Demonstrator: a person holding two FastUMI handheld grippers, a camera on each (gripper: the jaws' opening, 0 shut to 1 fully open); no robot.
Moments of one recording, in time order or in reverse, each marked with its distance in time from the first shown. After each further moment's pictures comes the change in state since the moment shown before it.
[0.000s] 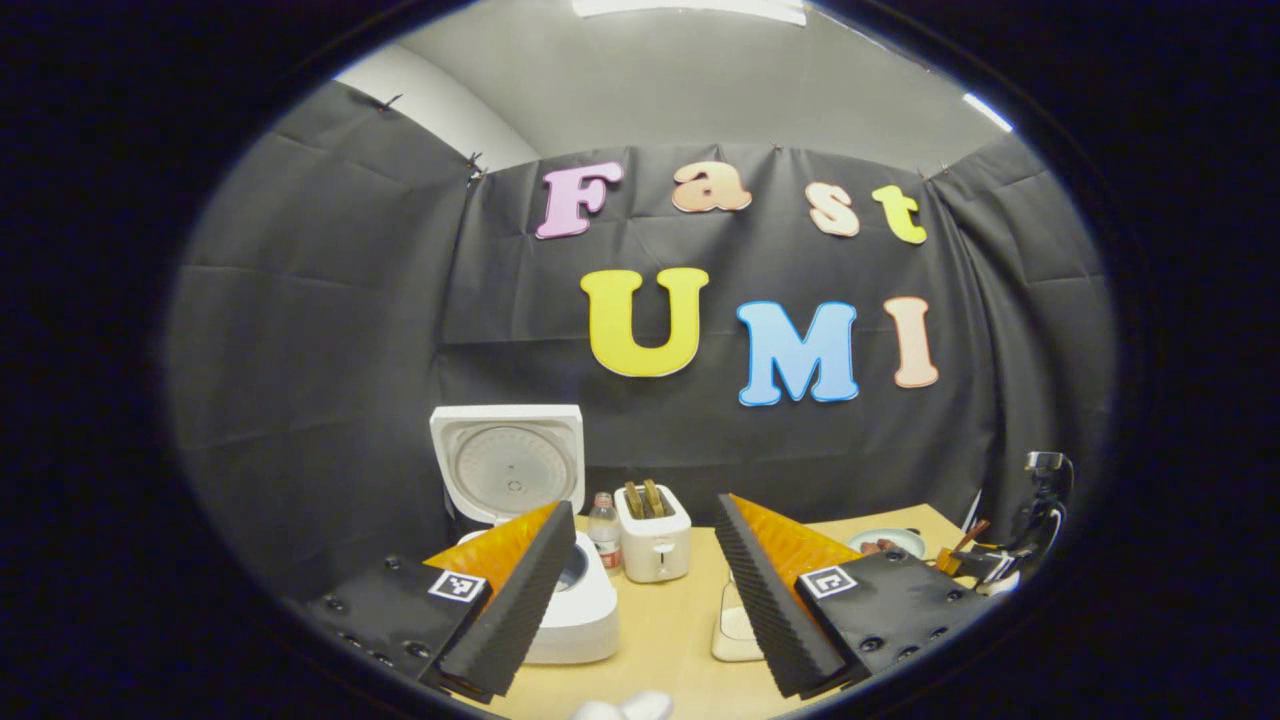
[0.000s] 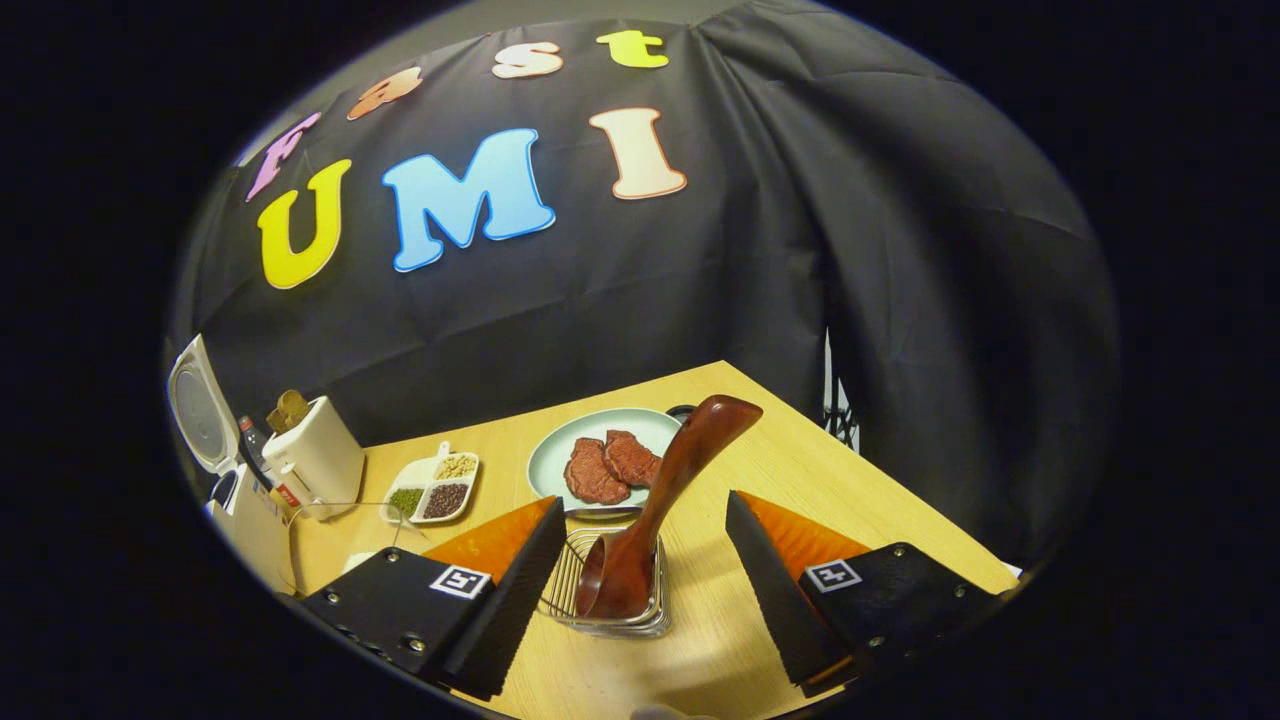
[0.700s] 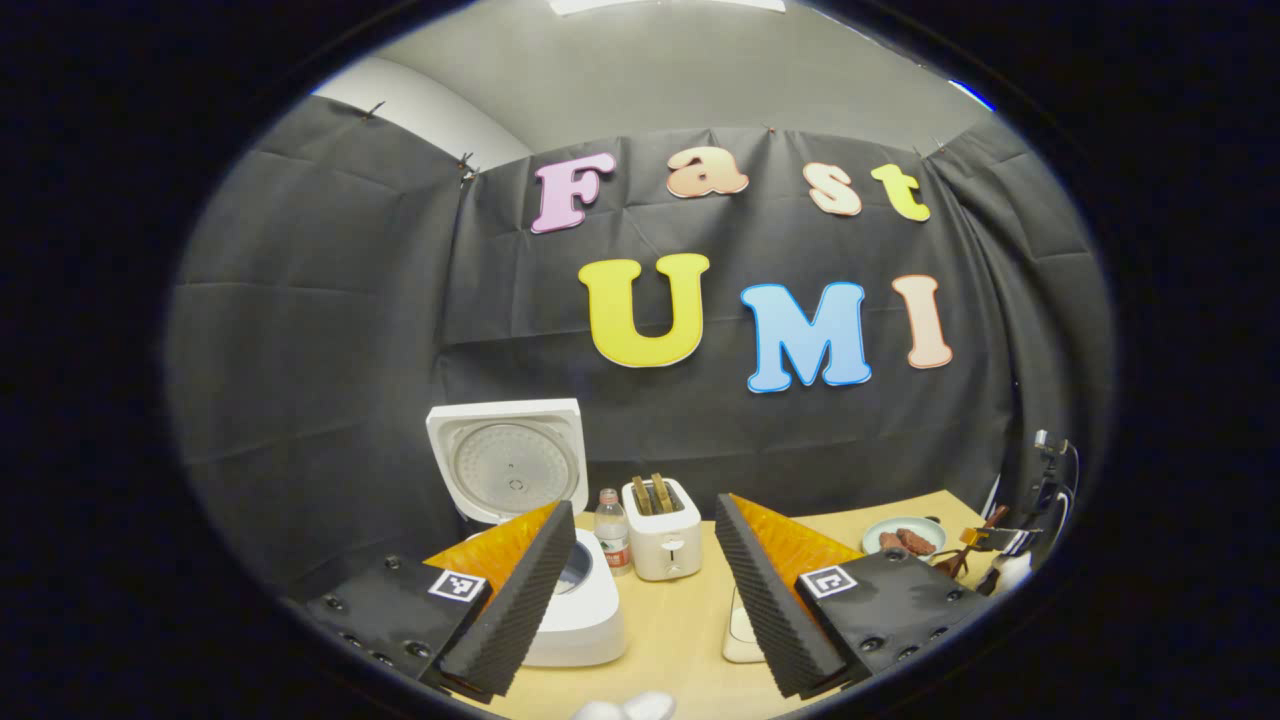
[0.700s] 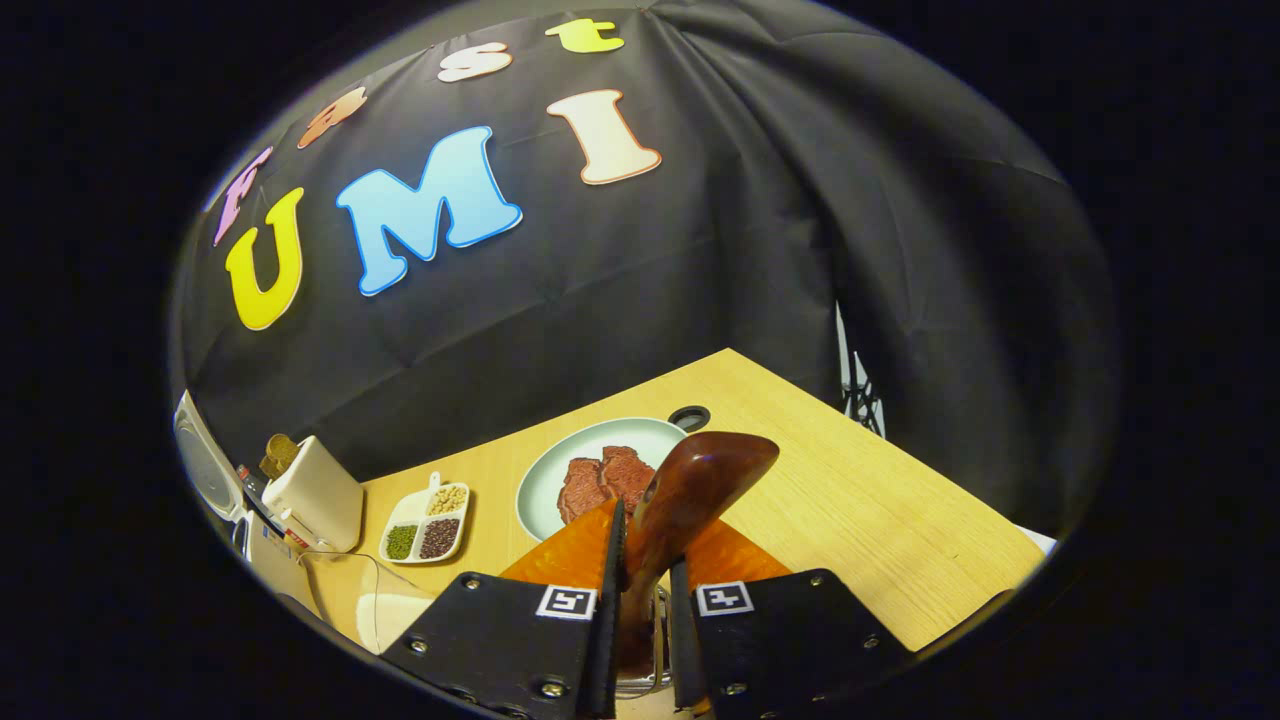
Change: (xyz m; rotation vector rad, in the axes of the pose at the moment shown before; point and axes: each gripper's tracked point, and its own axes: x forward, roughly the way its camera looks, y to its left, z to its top) left arm 0.019 -0.014 -0.004 0.054 0.018 0.025; right arm 0.042 -0.002 0.010 0.103 0.031 0.031
